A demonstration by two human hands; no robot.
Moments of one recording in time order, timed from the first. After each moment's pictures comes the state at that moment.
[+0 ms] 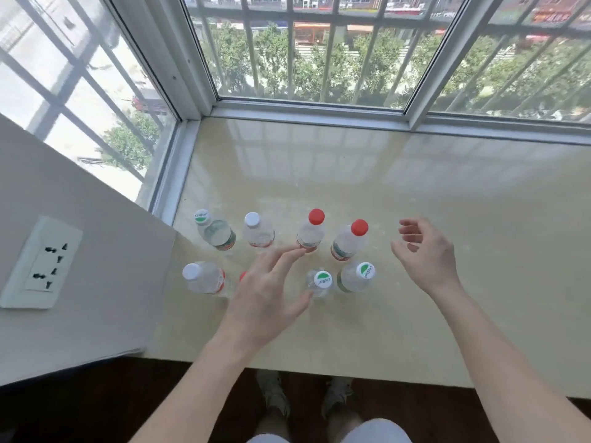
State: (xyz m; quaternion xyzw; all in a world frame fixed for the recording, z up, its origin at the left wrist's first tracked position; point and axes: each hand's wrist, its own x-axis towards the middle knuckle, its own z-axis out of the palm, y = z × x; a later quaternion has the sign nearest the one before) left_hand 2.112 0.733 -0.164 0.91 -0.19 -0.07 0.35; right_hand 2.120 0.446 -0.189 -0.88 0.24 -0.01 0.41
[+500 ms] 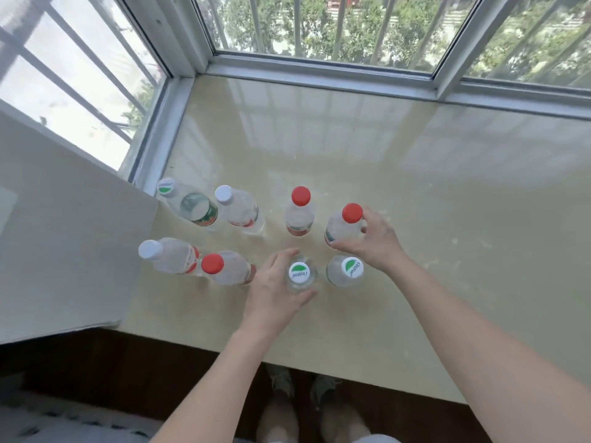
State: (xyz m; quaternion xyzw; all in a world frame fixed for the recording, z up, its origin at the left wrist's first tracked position) left_hand 2.100 0.661 -0.273 0.91 0.02 -0.16 0.38; right_hand 2.173 0.444 -0.301 -0.87 0.12 0.18 0.44
